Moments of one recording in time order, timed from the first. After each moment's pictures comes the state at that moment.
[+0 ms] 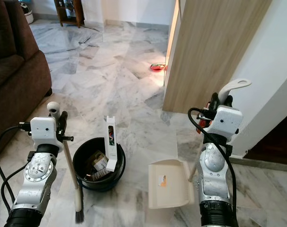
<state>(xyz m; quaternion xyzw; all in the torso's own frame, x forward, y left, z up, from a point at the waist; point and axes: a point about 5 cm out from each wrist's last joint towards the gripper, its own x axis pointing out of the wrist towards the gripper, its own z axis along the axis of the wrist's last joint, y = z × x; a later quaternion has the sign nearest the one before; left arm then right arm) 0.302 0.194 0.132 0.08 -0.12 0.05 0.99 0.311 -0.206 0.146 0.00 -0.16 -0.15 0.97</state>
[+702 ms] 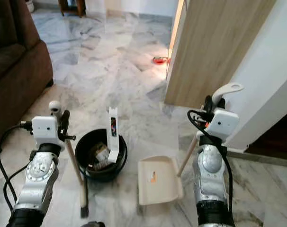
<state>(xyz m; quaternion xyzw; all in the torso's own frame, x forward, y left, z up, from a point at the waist) 0.302 0.190 0.134 0.06 -0.13 0.05 0.99 0.313 -0.203 0.143 0.02 -0.17 -0.14 0.98</state>
